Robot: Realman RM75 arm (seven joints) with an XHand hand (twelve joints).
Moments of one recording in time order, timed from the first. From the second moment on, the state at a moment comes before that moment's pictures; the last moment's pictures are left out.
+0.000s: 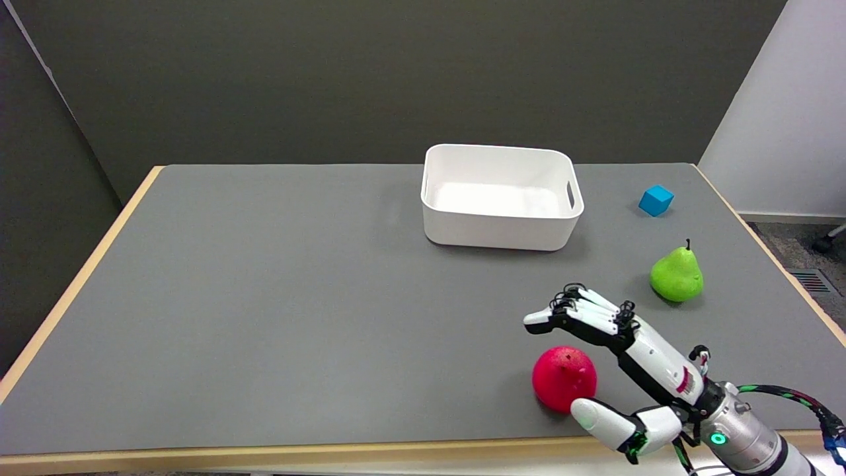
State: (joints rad) arm -0.50 -0.87 -1.81 1.16 0.22 1.50 0.96
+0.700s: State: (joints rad) arm -0.46 -0.87 -1.82 1.12 0.23 1.38 0.92
